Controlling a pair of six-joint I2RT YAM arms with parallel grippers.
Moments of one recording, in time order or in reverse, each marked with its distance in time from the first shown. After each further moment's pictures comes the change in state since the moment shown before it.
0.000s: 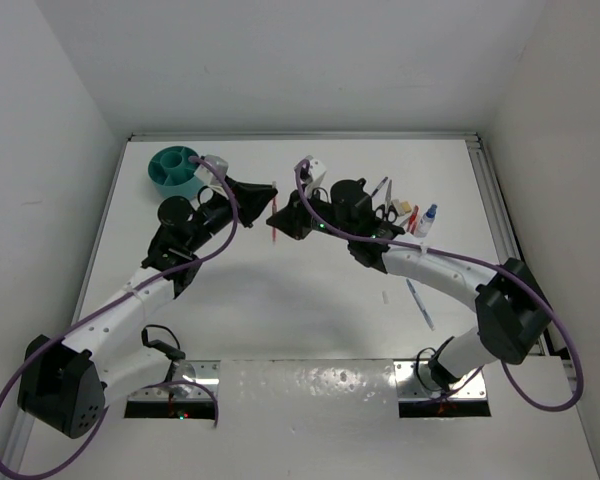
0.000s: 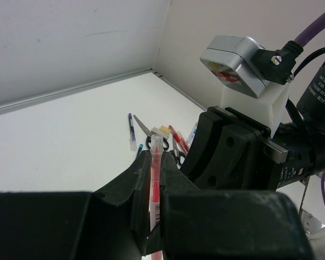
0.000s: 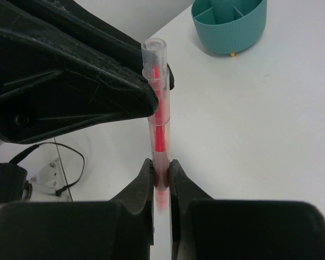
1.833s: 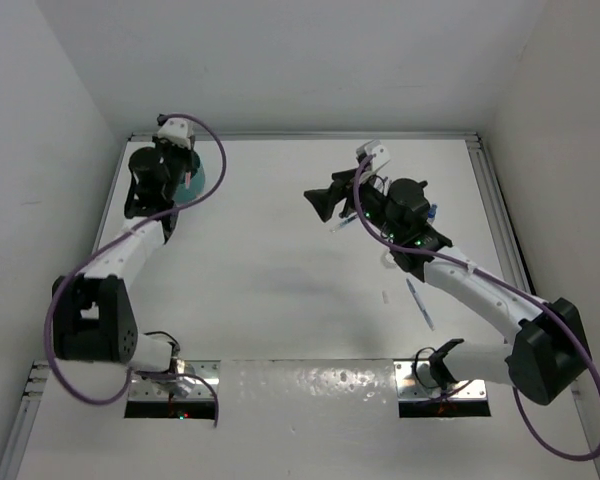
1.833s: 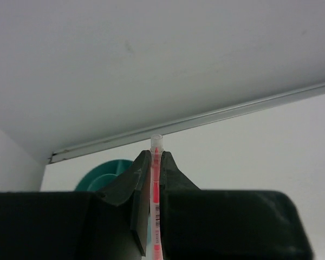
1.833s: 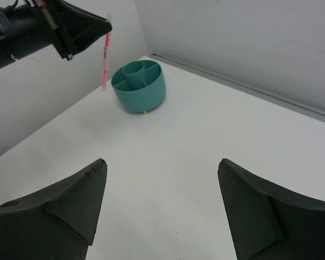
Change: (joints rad) left arm 0.346 0.286 0.220 -0.024 -0.286 0.510; right arm -0.160 -0.261 -0.156 0.098 0.136 -0.131
